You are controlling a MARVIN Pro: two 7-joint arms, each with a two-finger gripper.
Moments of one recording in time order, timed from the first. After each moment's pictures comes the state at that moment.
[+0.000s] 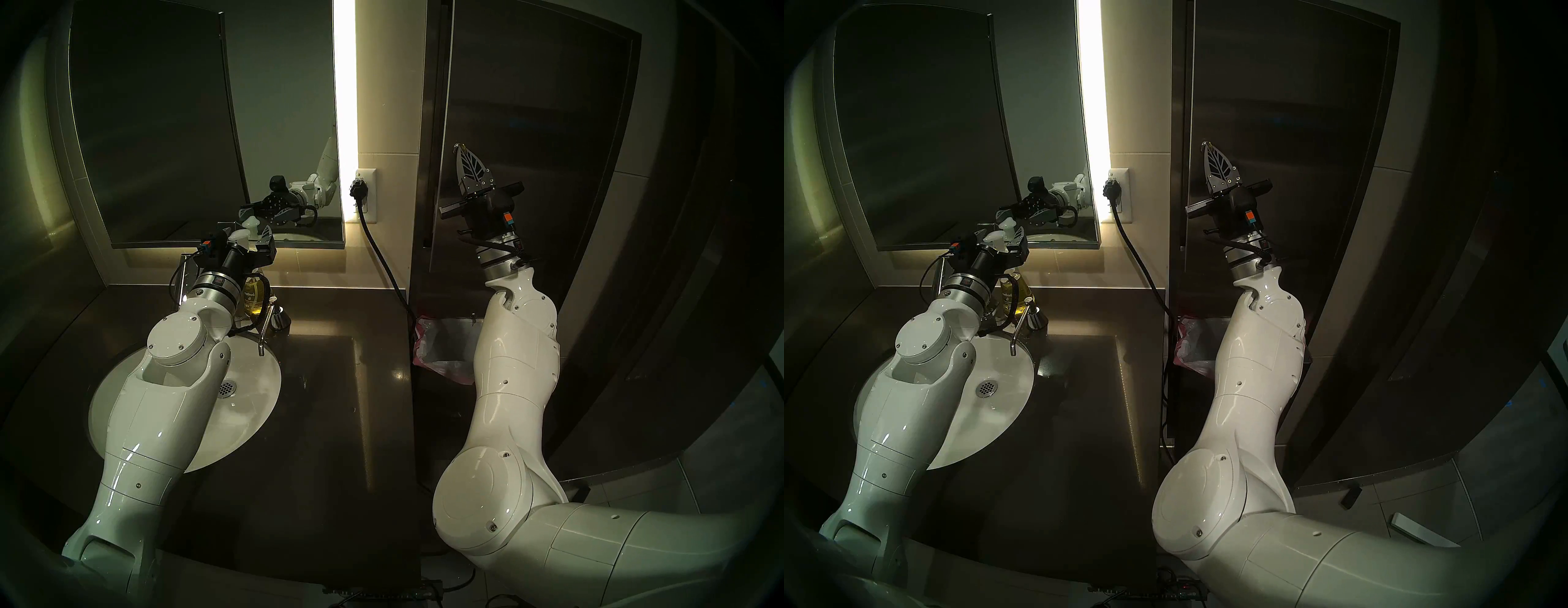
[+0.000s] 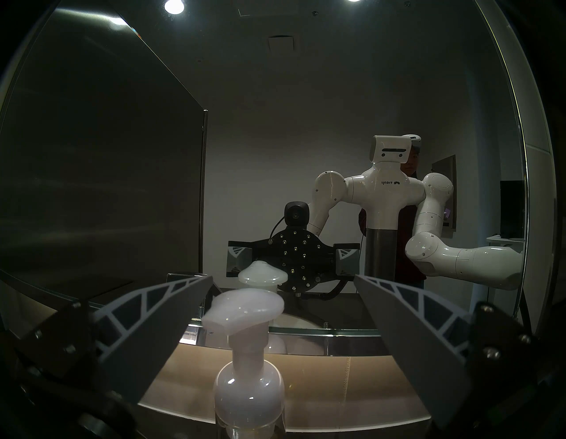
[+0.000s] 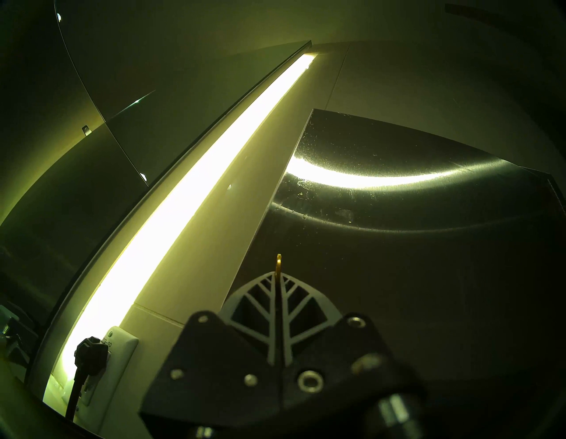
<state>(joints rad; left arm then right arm) 1.46 -1.12 -1.54 -1.76 -0.45 0.08 0.15 -0.97 -2.01 2.18 -1.33 -0.21 -0.80 0.93</state>
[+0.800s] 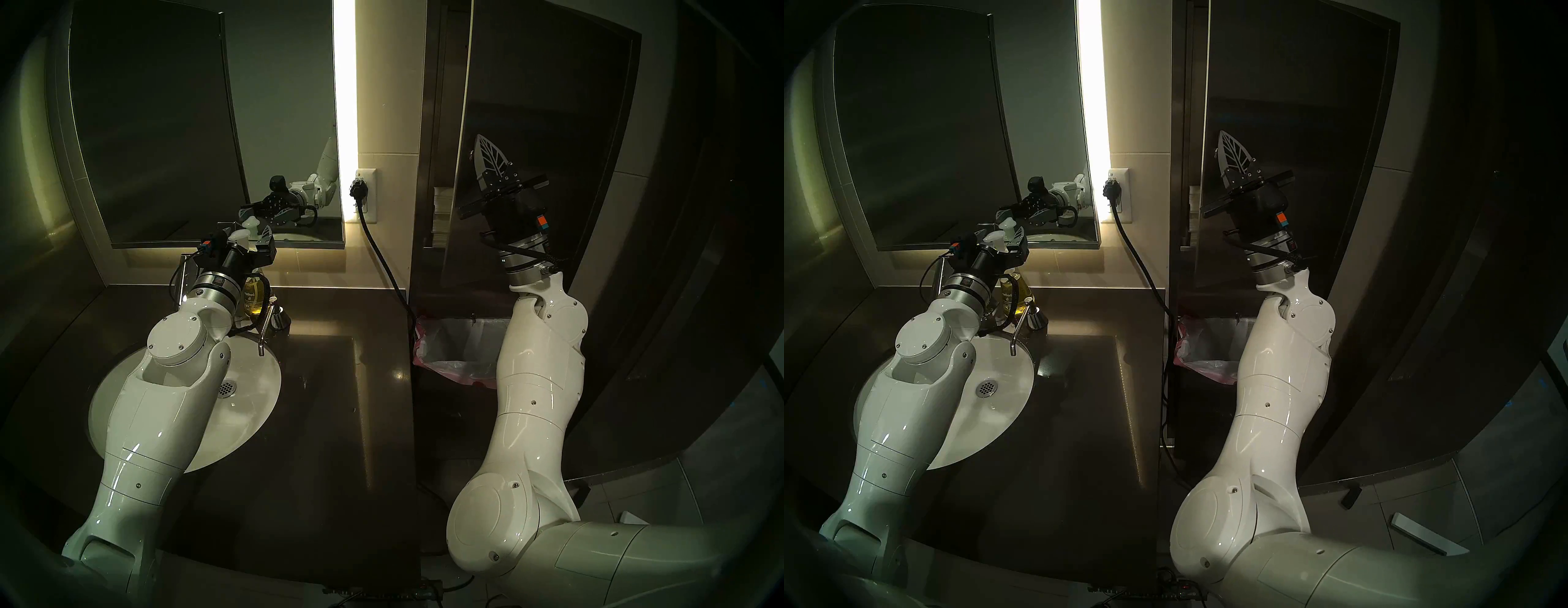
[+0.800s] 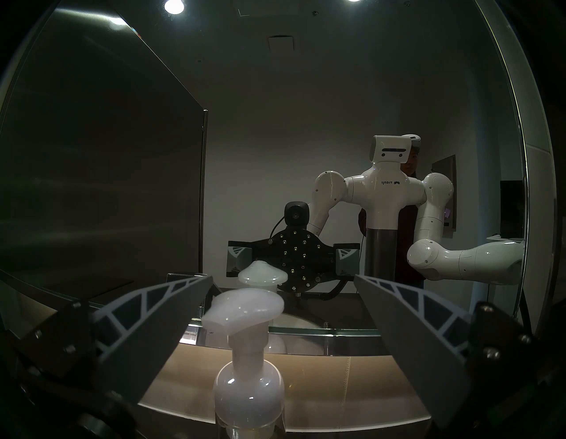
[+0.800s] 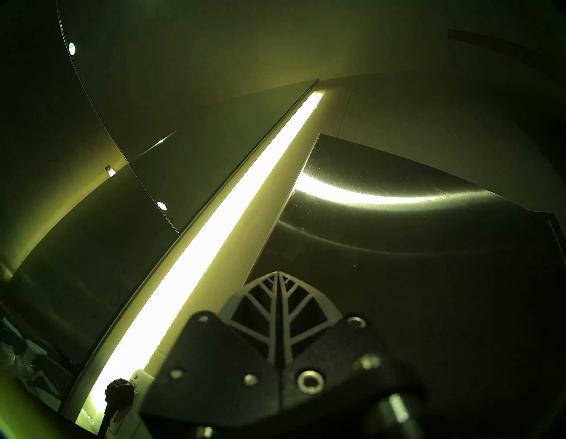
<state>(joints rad) 1.46 -1.12 -1.54 -1.76 -0.45 0.08 0.15 -1.07 -1.92 2.07 -1.50 0.04 -0.69 1.07</state>
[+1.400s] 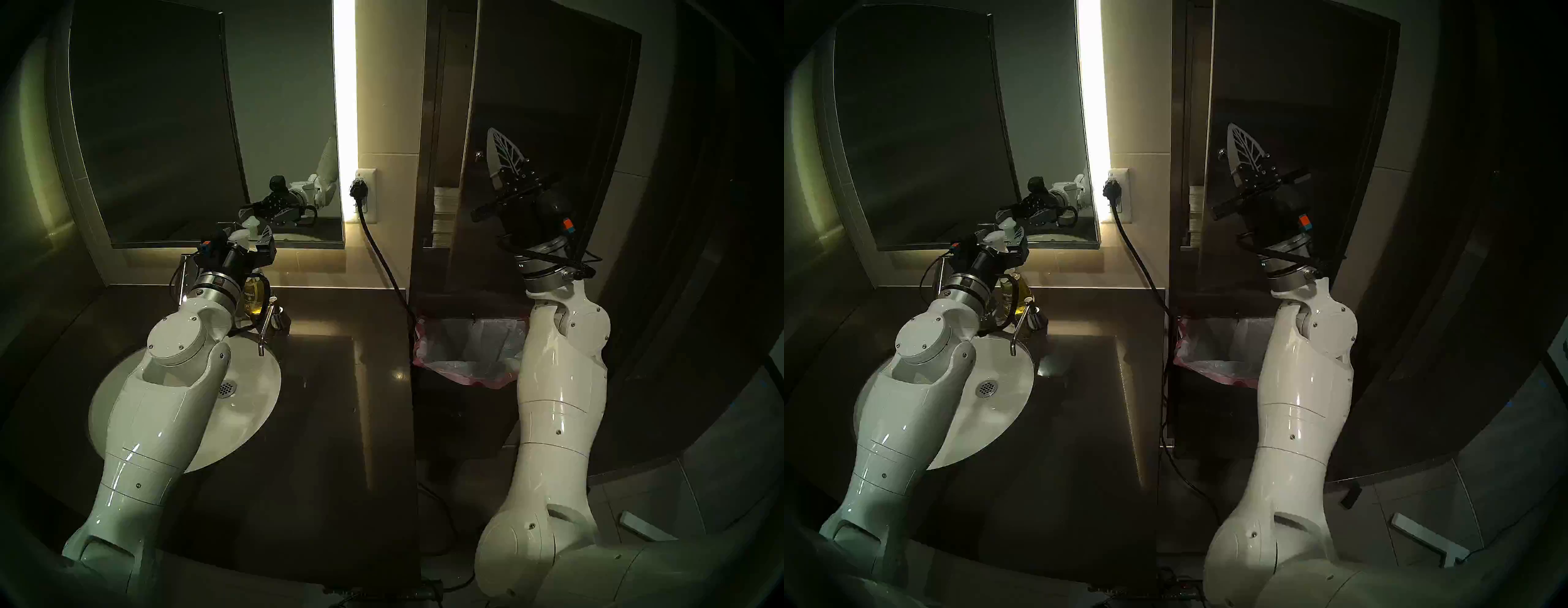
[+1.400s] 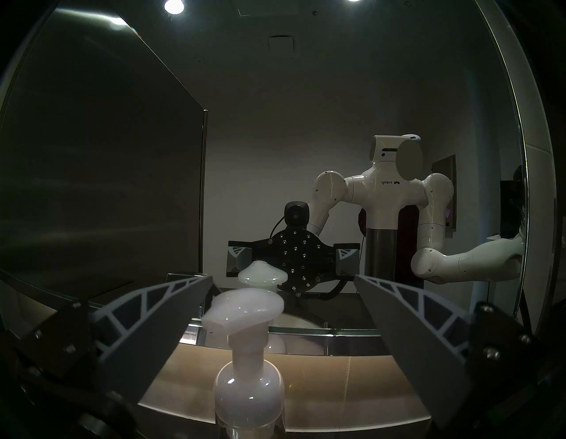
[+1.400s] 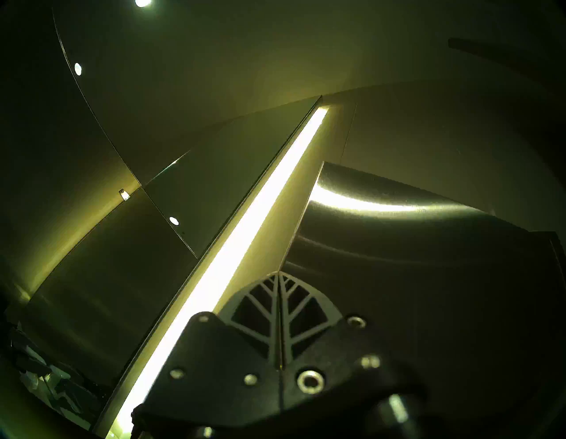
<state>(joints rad) 1.46 -1.12 -1.54 -1.76 -0.45 0.08 0.15 -1.23 -1.79 1.91 -1.68 0.17 -0.60 0.95</state>
